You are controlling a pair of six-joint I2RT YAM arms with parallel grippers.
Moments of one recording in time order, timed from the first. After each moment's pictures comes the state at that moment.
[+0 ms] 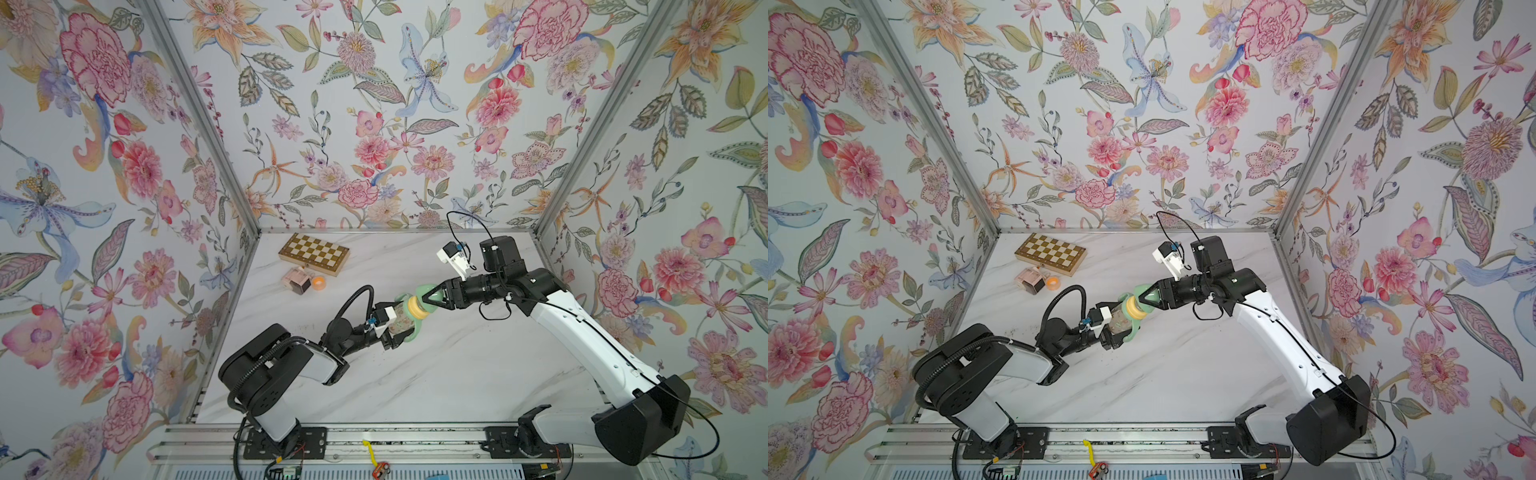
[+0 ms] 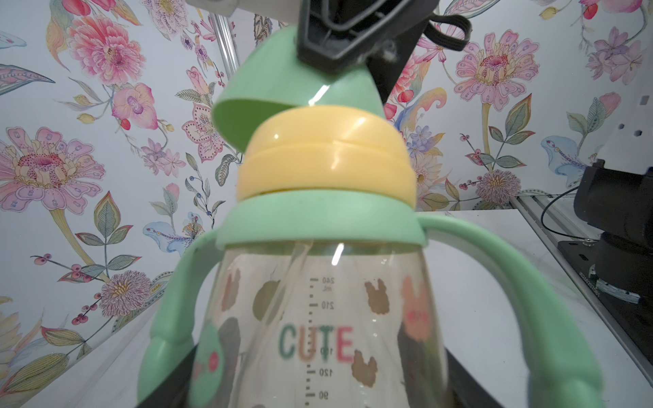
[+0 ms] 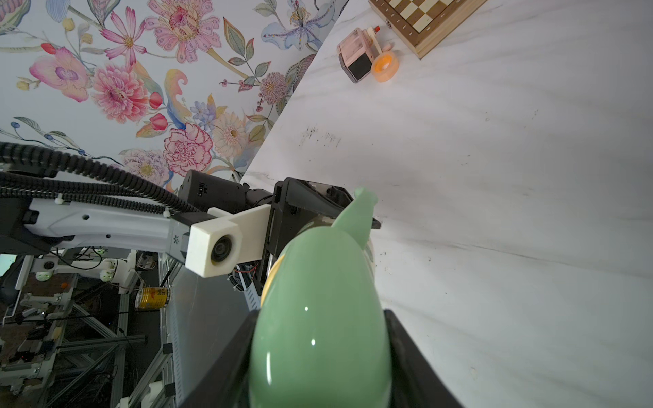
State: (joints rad) left arm -0.70 1.66 0.40 1.44 0.50 0.12; right arm 0.48 1.34 1.30 -0.76 -0.77 0.19
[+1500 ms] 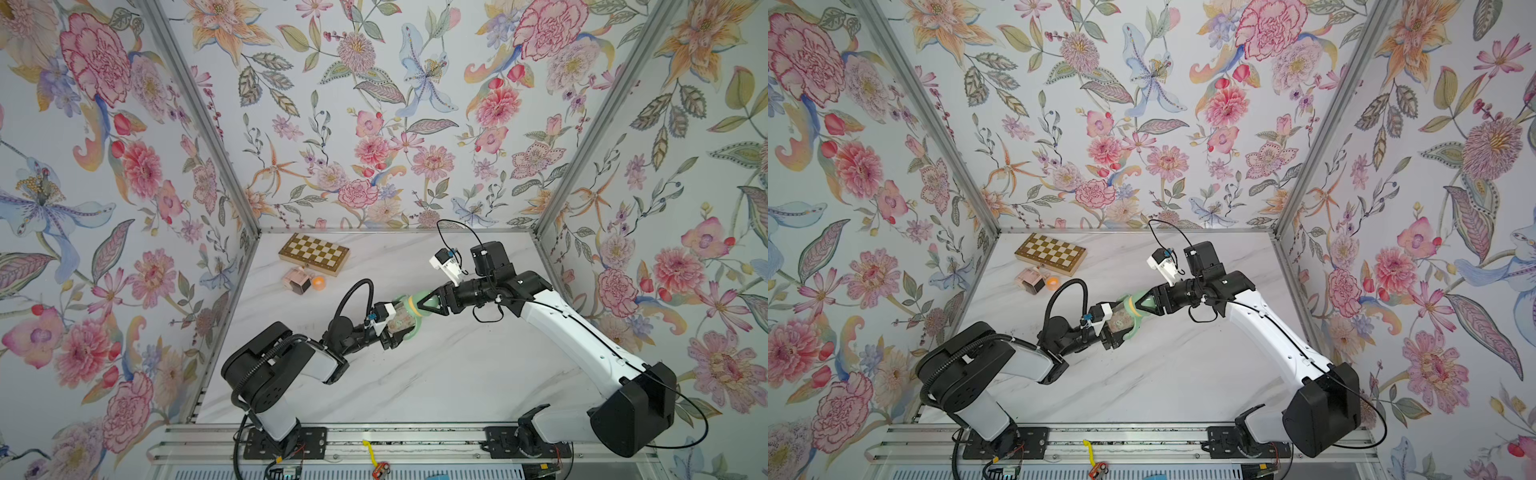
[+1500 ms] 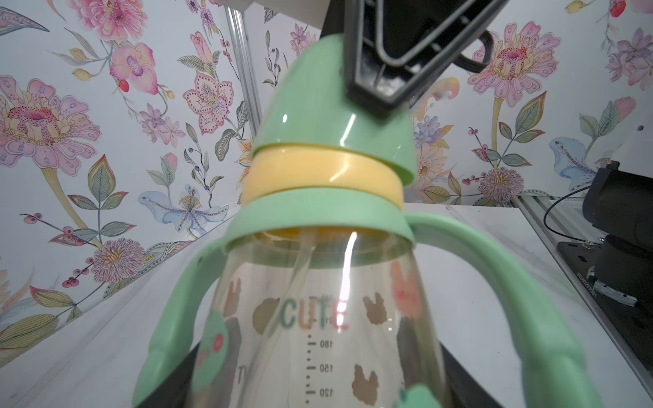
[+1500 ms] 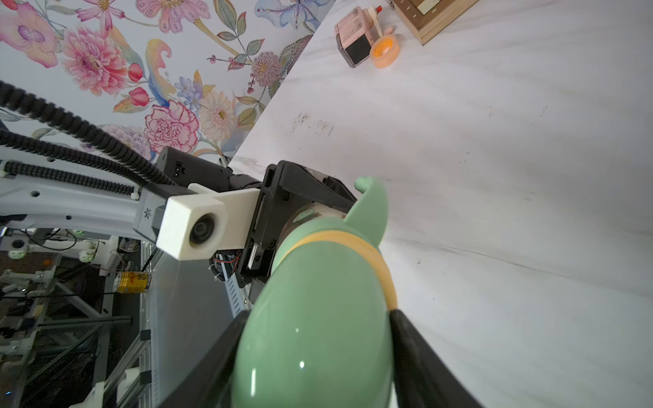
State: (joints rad) left arm -0.69 1.68 0.41 1.40 0.50 0.07; right arm 0.48 1.38 1.23 -0.68 -0.79 0.12
